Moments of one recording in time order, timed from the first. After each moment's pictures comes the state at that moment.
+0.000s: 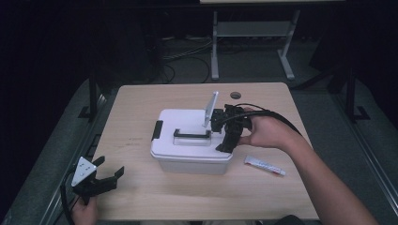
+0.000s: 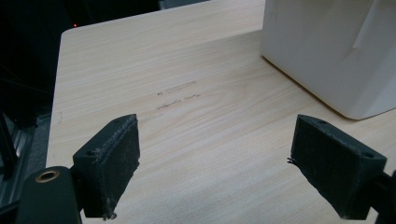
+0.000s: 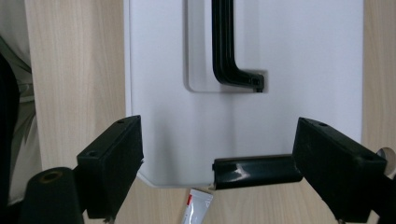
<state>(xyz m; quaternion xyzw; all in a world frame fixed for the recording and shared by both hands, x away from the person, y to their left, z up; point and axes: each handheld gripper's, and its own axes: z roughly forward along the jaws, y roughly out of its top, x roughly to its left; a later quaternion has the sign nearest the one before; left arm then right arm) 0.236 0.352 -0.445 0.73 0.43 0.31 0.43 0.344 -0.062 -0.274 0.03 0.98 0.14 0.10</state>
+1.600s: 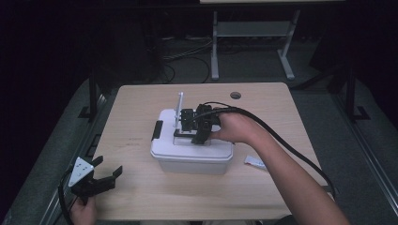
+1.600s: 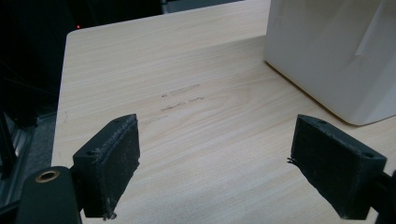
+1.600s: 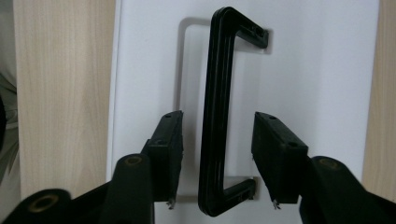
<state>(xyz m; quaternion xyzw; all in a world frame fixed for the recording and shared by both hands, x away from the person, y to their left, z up) 0.235 0.357 -0.444 0.72 0.44 0.31 0.44 0.358 0.008 -0.283 0.00 0.99 0.13 0.10</state>
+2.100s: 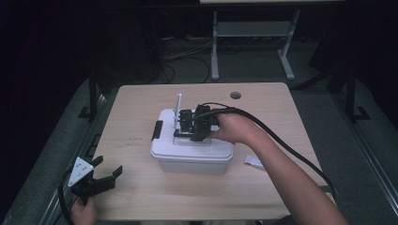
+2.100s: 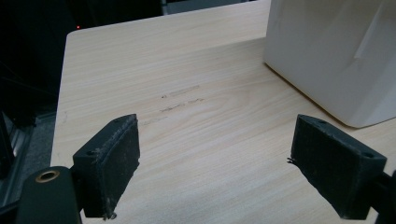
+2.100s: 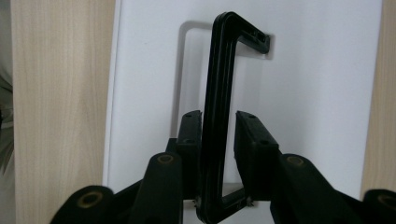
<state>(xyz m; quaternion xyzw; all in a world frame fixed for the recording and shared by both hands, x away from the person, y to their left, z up) 0.235 0.357 -0.444 0.72 0.44 0.31 0.45 0.359 0.011 -0.284 -0.01 0.99 0.13 0.10</state>
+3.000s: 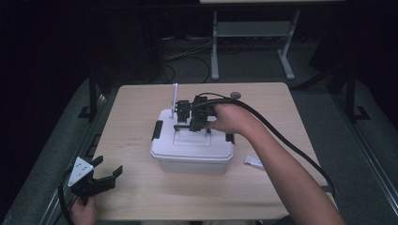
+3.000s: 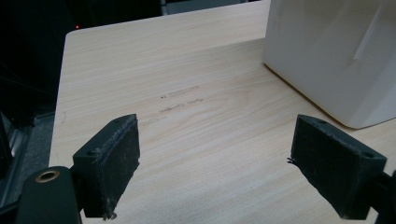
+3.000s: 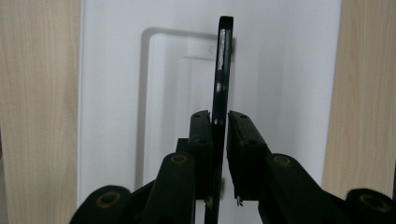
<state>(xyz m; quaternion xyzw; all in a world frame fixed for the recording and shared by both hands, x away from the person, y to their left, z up) 0.236 0.357 -0.444 0.72 0.44 0.31 0.45 0.377 0.018 -0.270 0.00 0.99 0.11 0.11</state>
